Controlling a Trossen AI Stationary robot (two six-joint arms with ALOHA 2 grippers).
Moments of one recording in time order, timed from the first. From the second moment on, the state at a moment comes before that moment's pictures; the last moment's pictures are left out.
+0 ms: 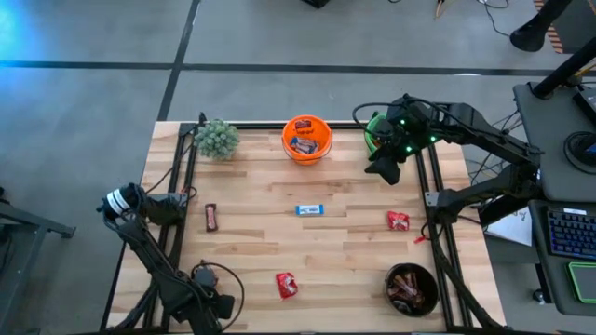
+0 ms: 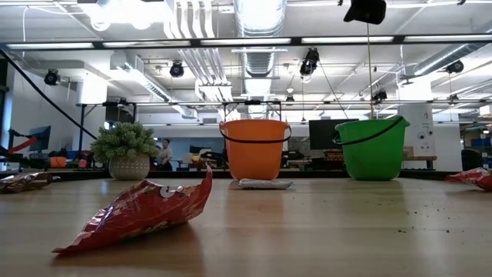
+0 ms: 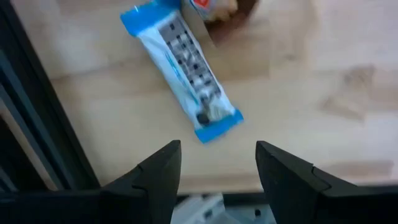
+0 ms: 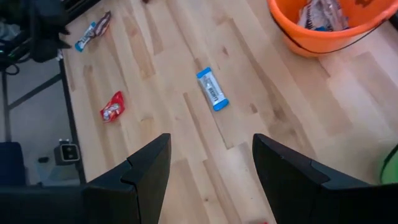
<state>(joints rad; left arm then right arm) -0.99 1.78 1.20 -0.91 0.15 -2.42 -0.32 1.27 1.60 -1.25 -0.30 0.23</state>
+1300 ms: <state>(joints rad) -0.99 1.78 1.02 -0.75 0.14 -2.42 -0.25 1.26 1.60 -1.25 -0.30 0.32</state>
